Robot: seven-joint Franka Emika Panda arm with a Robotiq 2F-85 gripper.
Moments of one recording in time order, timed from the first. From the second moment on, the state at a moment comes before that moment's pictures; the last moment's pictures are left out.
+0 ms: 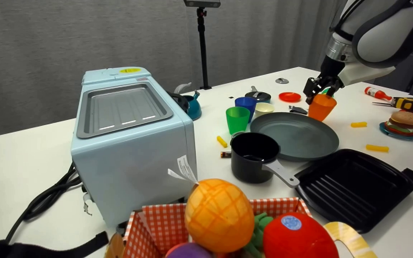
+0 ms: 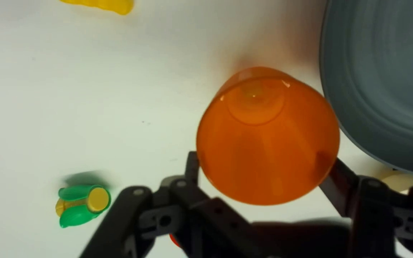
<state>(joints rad) 0.12 0.59 -0.33 -2.04 -0.07 2.90 0.33</state>
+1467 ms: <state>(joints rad) 0.15 0.49 -0.36 -2.03 -0.07 2.90 0.38</state>
